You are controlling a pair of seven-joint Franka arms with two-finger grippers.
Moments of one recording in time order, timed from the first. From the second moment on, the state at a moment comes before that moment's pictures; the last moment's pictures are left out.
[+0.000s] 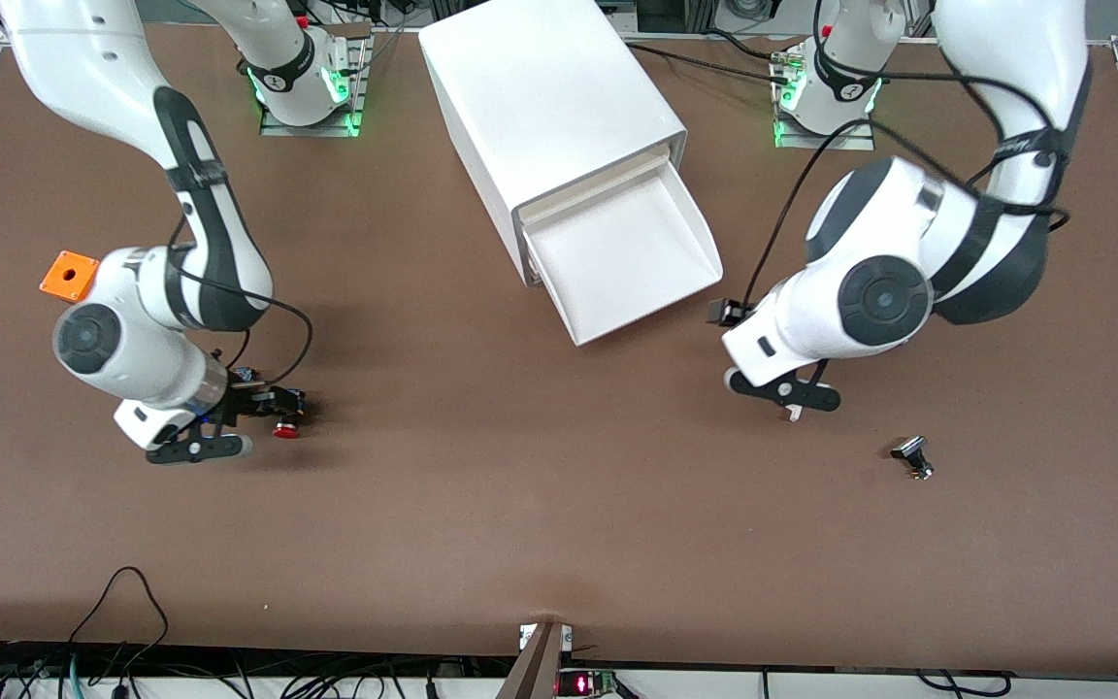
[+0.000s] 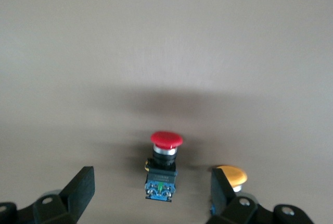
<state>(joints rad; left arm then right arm) -0.06 0.59 -0.44 -1.31 0.09 1.59 -0.37 0.21 0.53 -0.12 -1.69 0.12 2.29 -0.08</state>
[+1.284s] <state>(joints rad) -0.21 0.64 -0.49 -1.57 0.13 1.90 -1.11 0.20 0.01 -0.16 -1.68 0.03 1.77 -0.04</state>
